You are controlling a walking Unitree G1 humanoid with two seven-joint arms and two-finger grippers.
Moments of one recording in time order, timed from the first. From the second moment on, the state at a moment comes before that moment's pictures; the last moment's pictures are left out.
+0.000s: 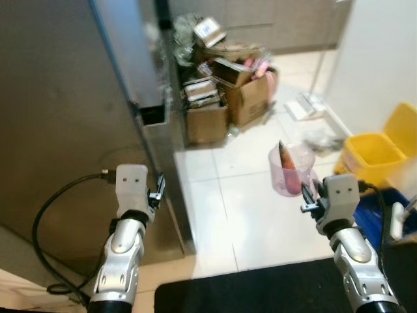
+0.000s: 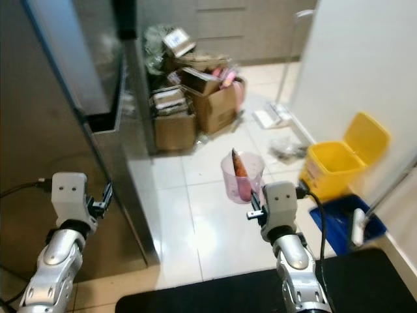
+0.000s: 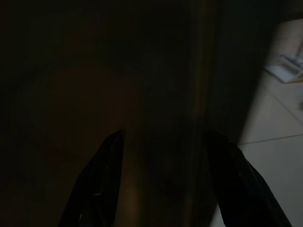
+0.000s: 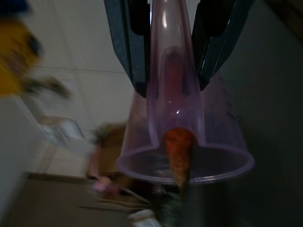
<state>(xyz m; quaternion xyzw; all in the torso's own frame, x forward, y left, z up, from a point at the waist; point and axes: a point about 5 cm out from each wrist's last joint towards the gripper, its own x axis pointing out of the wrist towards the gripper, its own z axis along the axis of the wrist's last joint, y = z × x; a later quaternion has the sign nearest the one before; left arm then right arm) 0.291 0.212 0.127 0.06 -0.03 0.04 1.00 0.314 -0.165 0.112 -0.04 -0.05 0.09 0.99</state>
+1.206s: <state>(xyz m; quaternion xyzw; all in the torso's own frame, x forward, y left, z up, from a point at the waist) 0.242 0.160 0.124 0.09 -0.03 -0.07 0.99 0.310 -0.188 0.094 -0.07 -0.03 0.05 1.00</state>
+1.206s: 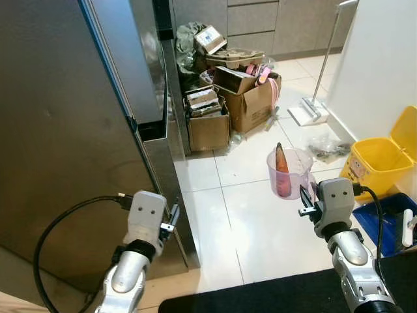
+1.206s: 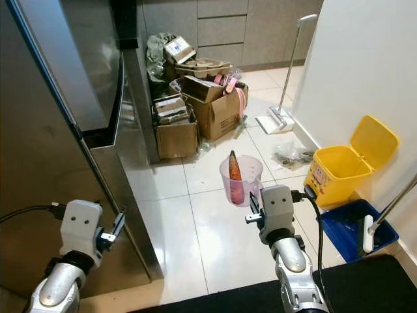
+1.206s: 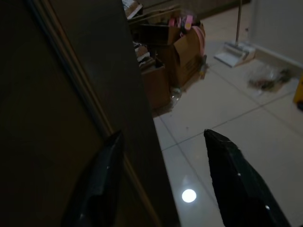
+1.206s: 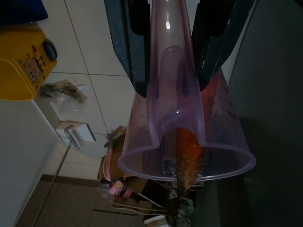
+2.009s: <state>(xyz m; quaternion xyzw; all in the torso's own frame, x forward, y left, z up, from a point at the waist) 0.274 0.136 0.147 0.05 -0.07 -0.04 1.00 0.314 -0.185 0.094 -0.07 -0.03 0.05 1.00</state>
